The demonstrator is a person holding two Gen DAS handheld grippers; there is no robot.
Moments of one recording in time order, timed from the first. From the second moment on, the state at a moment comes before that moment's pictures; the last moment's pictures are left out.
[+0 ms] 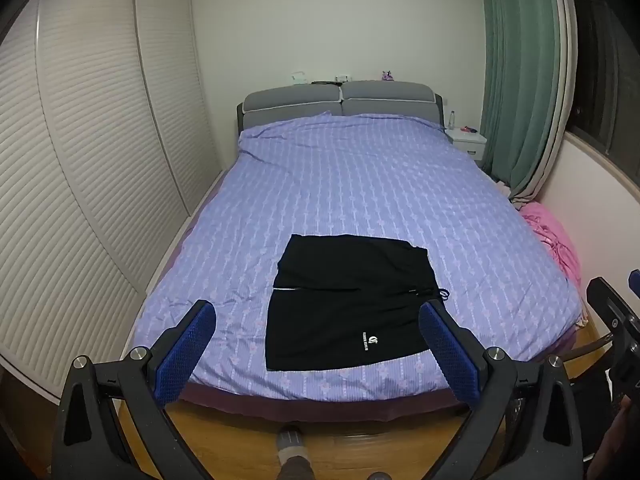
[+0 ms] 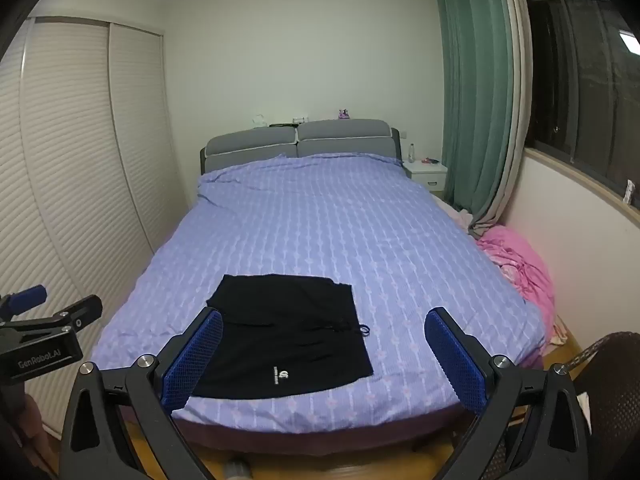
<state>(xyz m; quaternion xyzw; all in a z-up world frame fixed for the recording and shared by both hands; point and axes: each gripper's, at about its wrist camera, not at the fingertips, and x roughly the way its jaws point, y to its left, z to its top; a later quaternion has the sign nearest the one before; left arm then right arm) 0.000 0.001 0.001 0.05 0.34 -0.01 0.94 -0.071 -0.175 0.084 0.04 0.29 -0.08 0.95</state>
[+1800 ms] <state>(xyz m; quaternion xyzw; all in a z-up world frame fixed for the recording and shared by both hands) -0.029 0.007 0.007 0.04 0.31 -0.02 0.95 -0.084 -0.180 0.093 0.05 0.25 -0.09 0.96</state>
